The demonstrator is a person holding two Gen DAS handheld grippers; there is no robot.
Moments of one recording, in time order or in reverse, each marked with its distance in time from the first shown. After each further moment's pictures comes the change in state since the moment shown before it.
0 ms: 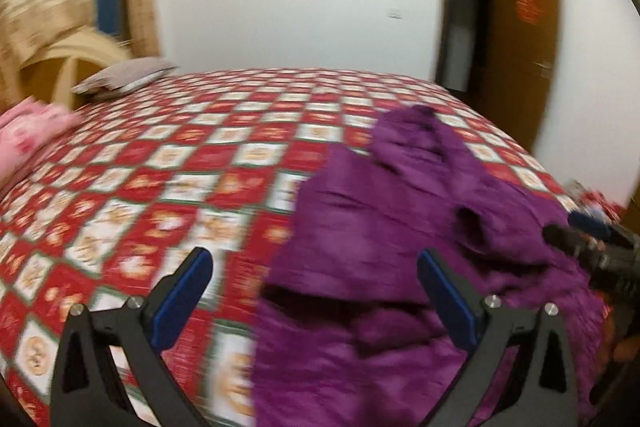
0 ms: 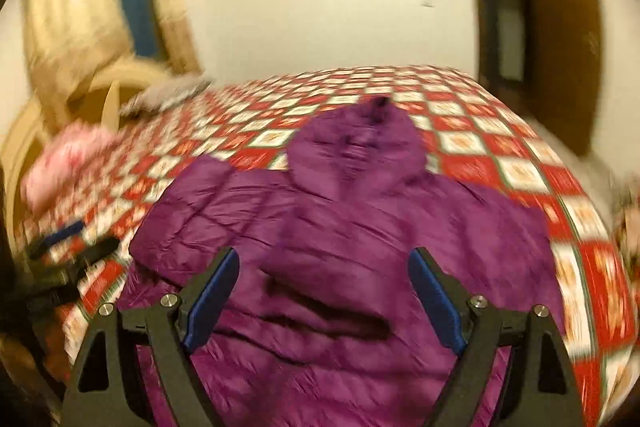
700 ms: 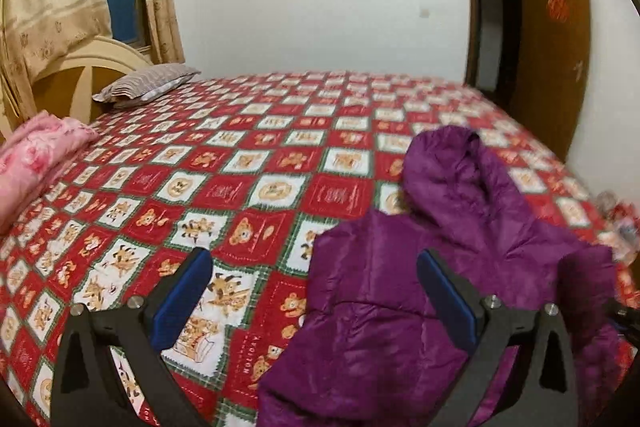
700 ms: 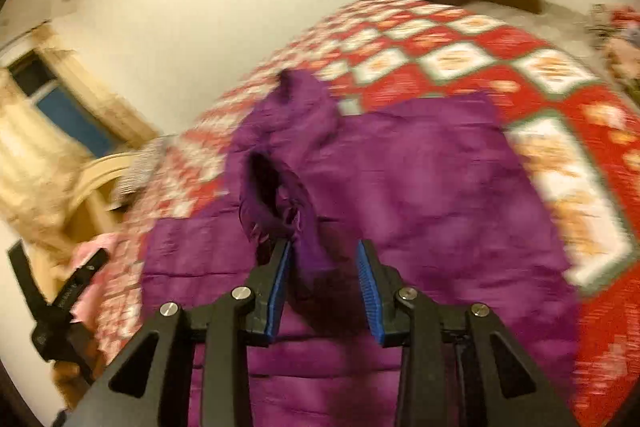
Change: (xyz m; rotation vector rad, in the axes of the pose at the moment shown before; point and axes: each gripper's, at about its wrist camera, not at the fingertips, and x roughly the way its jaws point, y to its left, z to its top) left arm 0.065 -0.025 0.050 0.025 0.027 0.135; right arm 0.010 -0.127 -0.029 0.581 0.085 -0.002
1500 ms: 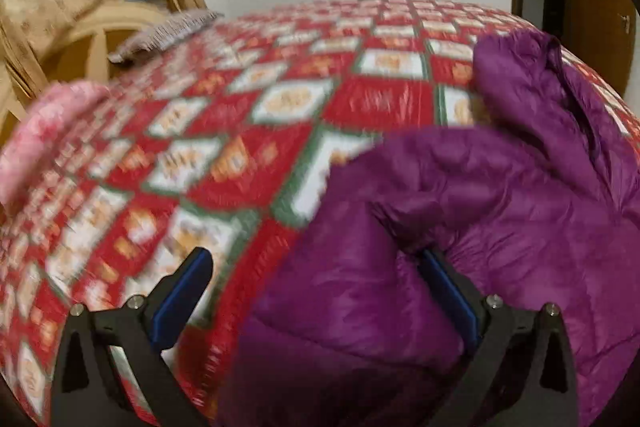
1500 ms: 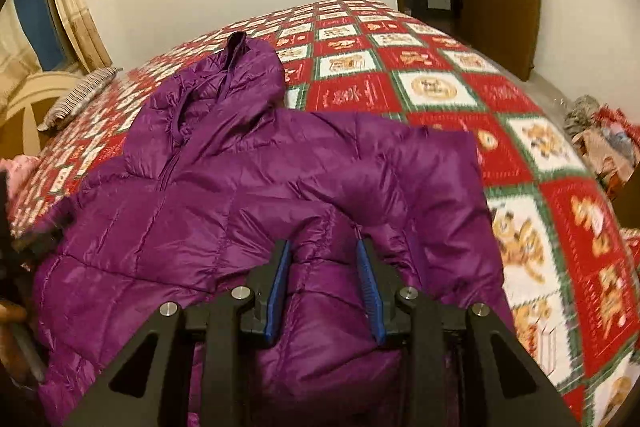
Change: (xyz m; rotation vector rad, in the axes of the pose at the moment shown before) left arm 0.112 0.001 -0.044 -0.019 0.223 0.132; right arm 0.046 -0.005 0.015 -0.304 0.035 -0.221
